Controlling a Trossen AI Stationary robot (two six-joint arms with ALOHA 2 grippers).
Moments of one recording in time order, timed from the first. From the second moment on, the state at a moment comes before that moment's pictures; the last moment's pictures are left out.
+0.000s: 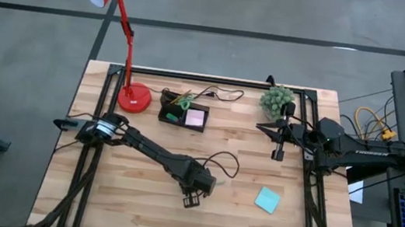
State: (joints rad) left arm -0.30 2.18 1.61 -0.82 0.02 -0.60; right arm -0.04 0.65 0.45 0.33 0.03 -0.32
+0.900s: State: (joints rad) left arm -0.30 2.09 1.63 -0.82 -0.02 -0.59; right arm -0.04 0.65 0.45 0.32 0.03 -0.32
